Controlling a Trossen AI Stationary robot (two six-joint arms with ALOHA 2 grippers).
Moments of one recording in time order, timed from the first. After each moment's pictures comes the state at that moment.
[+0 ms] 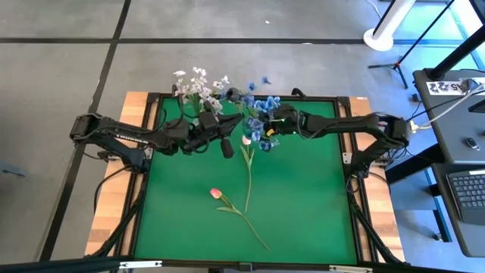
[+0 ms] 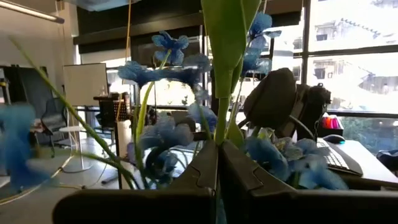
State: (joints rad) left arm -0.03 1.36 0.90 0.73 -0.52 0.14; right arm -0.29 1.57 0.95 0.16 -0.12 -0.18
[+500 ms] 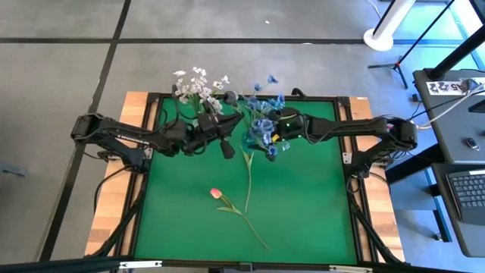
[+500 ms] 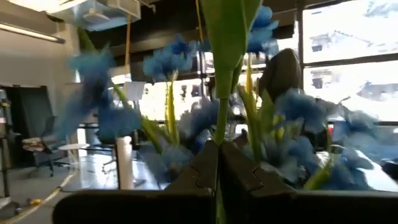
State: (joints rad) left arm -0.04 1.37 0.90 0.81 -0.50 0.21; right arm -0.22 1.49 0.95 0.14 -0.28 -0.06
